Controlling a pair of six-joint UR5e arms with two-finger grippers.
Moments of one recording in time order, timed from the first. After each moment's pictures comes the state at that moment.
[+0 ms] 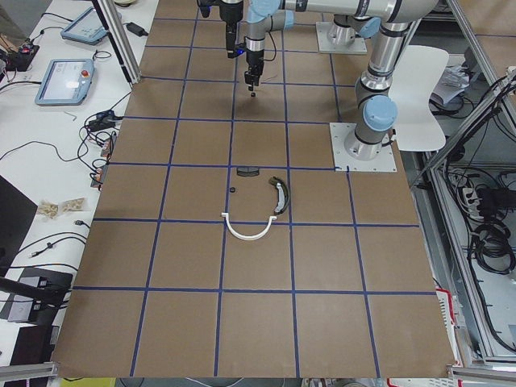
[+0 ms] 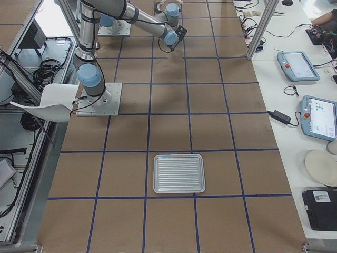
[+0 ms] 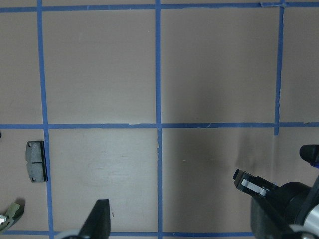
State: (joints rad) left arm -1.63 -1.68 -1.46 -1.54 1.60 -0.05; right arm 2.04 -1.13 1.83 -2.42 -1.39 0.97
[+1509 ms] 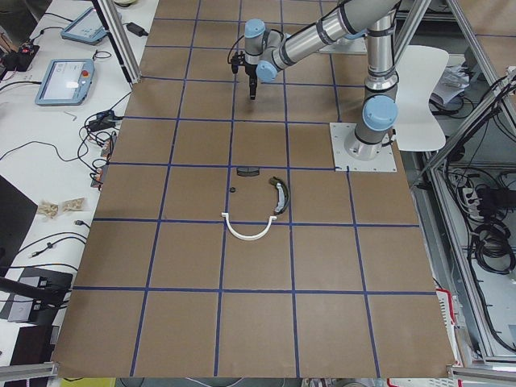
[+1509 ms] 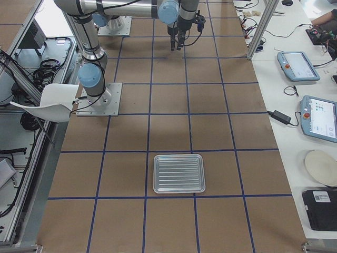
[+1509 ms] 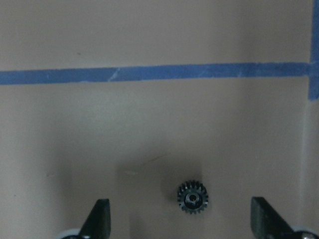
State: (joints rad) left arm -1.89 -1.94 -2.01 -0.76 1.61 -0.30; right arm 1.56 -1.52 1.52 -1.44 -1.49 0.05
